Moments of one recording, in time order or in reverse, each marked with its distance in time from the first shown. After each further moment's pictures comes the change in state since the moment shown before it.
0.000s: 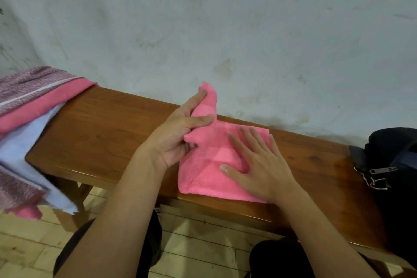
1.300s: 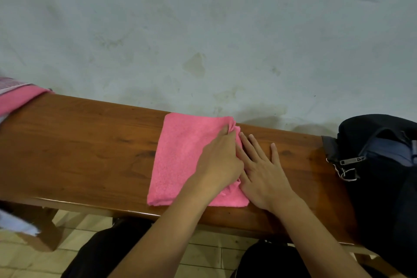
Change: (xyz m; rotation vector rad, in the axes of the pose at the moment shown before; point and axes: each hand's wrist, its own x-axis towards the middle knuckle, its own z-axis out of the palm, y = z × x) left_hand 0.044 -0.094 0.102 1.274 0.024 0.055; right_hand -0.027 0.058 0.021 0.068 -0.008 0.115
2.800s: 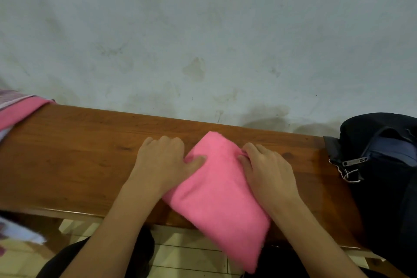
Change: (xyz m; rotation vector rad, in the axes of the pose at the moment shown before) left_hand -0.010 -0.057 -0.067 0.785 0.135 -0.044; right_hand -0.004 -0.016 -0.029 0.062 0.407 0.118
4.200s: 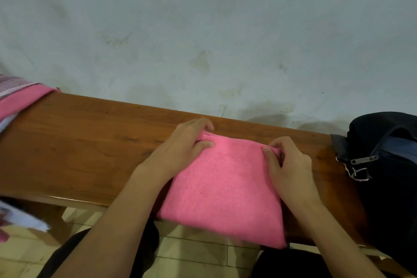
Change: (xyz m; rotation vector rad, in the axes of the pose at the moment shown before) left_hand 0.031 -0.011 0.034 -0.666 0.161 0.346; right_hand -0.009 0.022 0.000 0.562 0.030 0.338
